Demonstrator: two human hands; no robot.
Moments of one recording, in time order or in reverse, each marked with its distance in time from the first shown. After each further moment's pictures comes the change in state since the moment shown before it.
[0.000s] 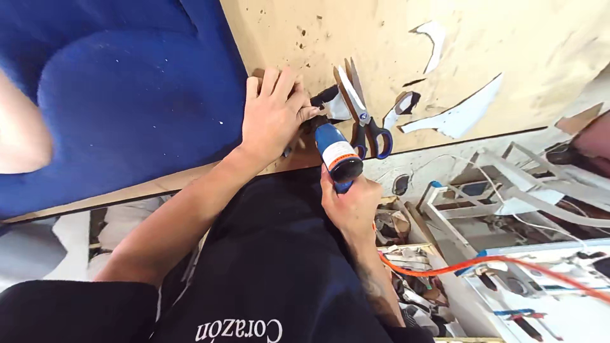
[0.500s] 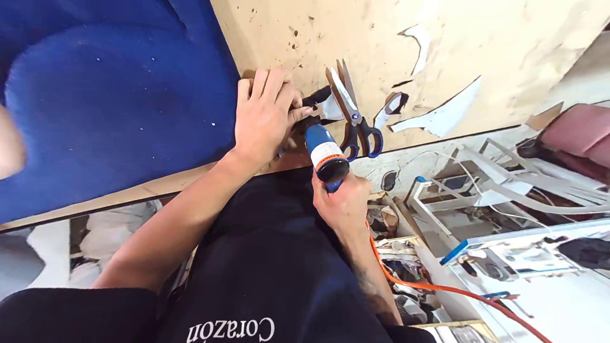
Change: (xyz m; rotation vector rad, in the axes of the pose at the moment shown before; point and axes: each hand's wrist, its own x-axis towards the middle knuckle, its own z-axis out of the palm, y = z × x) left_hand -0.003 -0.002 0.003 -0.025 0.031 -0.031; right_hand 0.002 -0.009 -0.002 -0.048 -0.102 0.038
